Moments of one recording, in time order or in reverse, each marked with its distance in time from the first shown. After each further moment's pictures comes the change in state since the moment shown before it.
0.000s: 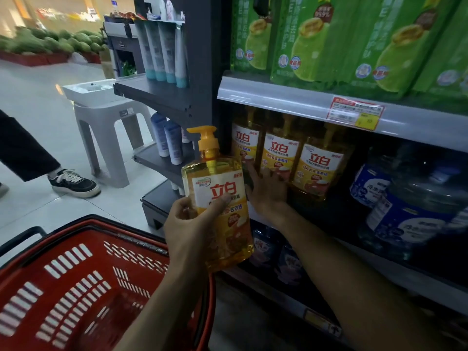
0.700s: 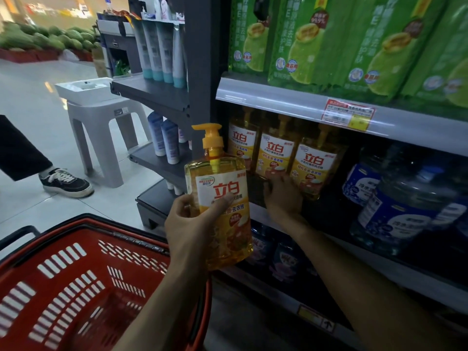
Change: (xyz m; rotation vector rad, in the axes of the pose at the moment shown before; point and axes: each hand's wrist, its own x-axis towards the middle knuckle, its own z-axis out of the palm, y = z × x) left_hand -0.009 0.004 -0.001 0.027 -0.033 0.024; right_hand -0.029 0.037 -0.001 0.289 0.204 0.209
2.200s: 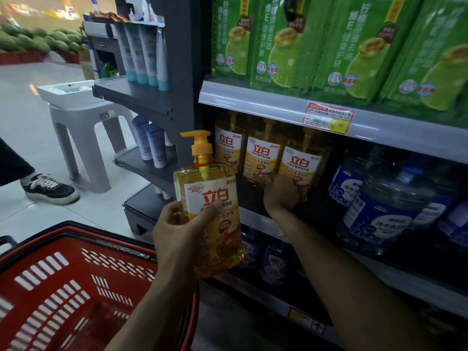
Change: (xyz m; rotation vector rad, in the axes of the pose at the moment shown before) left_hand 0.001 -0.007 0.008 -0.010 -0.029 0.014; right_hand 0.016 0.002 -0.018 0.086 0.130 0.274
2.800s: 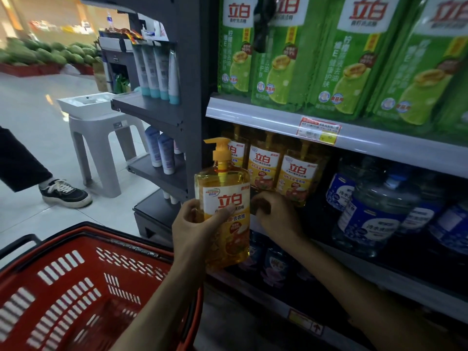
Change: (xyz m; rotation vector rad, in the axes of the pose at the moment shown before) left_hand -0.007 0.002 0.007 0.034 -0.066 0.047; right_hand -0.070 0.005 -0.085 0.435 -0.398 -0.307
